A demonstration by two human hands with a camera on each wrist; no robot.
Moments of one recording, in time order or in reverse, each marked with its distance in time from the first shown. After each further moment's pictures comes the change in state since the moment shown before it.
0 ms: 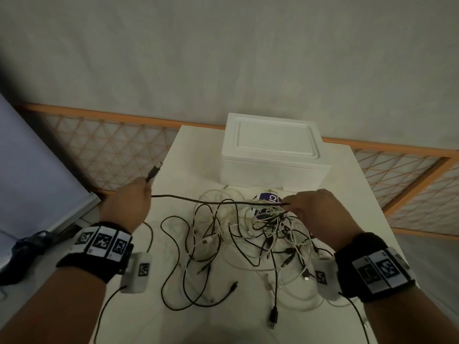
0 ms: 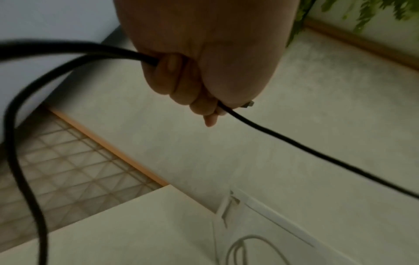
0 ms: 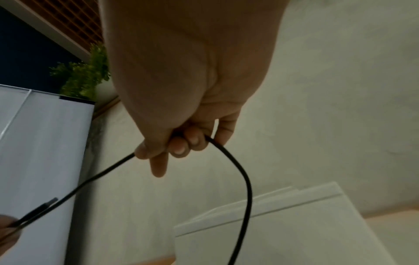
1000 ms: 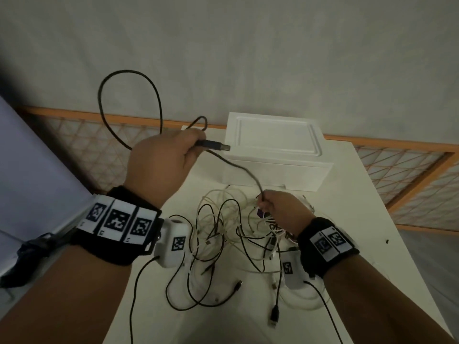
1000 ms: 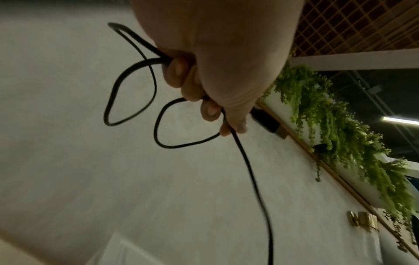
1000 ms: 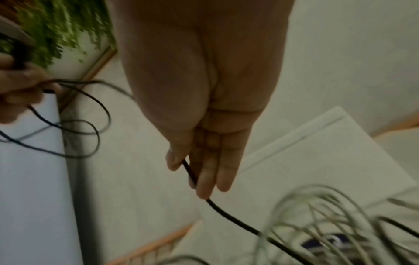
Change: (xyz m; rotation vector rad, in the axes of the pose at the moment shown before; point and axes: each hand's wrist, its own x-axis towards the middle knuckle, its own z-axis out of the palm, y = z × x) left_hand -0.006 0.087 -0.071 -0.098 0.492 0.727; right_hand 0.042 -0.025 0.056 0.545 -0.236 0.206
